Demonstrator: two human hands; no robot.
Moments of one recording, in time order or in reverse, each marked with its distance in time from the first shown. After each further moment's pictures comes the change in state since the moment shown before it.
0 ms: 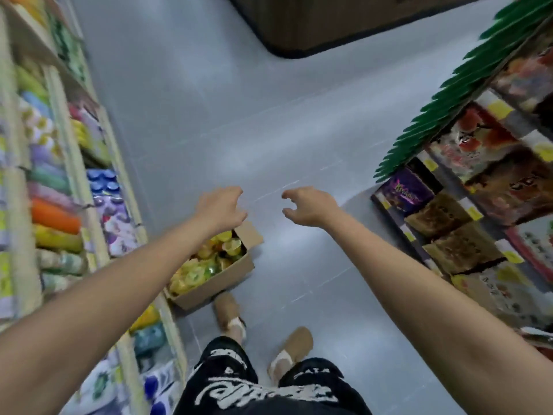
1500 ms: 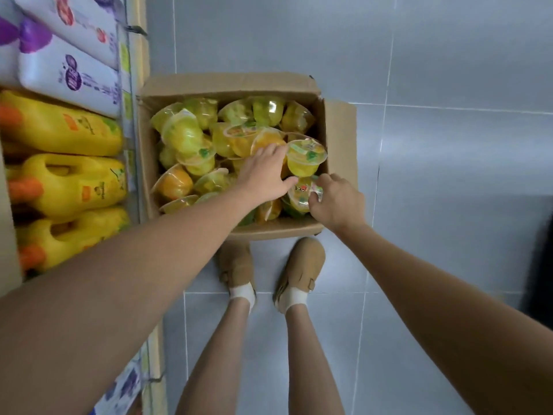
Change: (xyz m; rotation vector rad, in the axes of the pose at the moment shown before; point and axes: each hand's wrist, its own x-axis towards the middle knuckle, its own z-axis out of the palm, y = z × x) left_hand 0.248 -0.312 0.421 -0.377 -0.109 -0.345; right_hand 0.371 -0.038 0.470 -0.130 -0.266 -0.028
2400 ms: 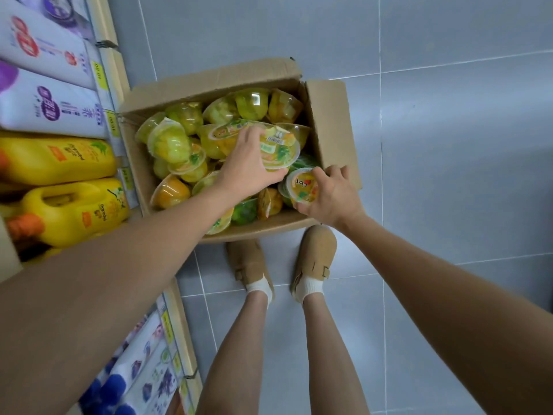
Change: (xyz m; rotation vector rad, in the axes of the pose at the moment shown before) left_hand 0.001 0.001 -0.015 -0.229 0.081 -0.019; right_hand 0.000 0.018 0.017 0.162 -0.073 -0.008
